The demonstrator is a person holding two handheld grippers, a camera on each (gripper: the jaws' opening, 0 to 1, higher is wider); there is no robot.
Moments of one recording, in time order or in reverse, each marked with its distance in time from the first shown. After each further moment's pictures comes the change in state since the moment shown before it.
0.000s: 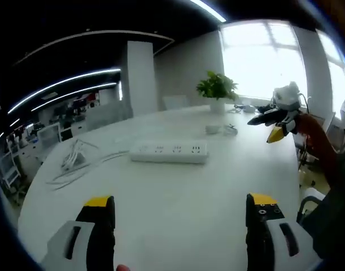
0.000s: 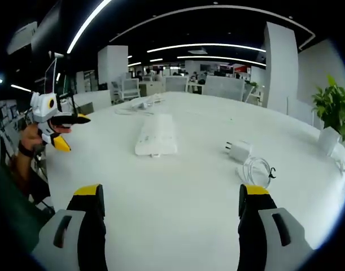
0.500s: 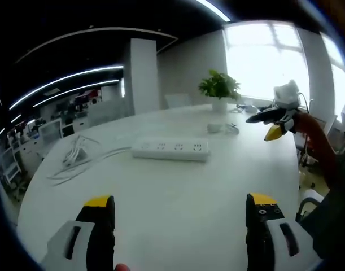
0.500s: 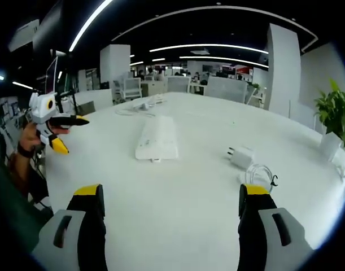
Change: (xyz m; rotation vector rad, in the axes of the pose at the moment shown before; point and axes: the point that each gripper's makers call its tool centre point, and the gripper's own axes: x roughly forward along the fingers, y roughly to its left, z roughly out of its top) left arm -0.005 0.004 -0.003 -0.002 -0.001 0.008; right arm 0.012 0.002 0.011 -0.022 0.004 0.013
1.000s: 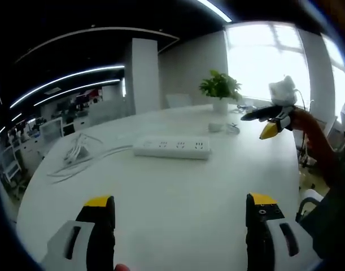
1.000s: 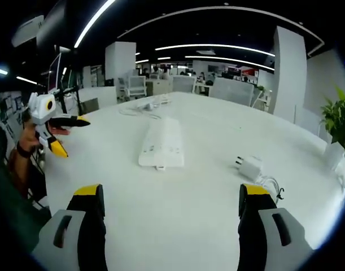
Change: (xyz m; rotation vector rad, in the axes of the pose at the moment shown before) left arm -0.003 0.004 -0.005 -0.008 -0.004 0.001; right arm 0.016 0.011 0.013 -0.039 0.007 0.027
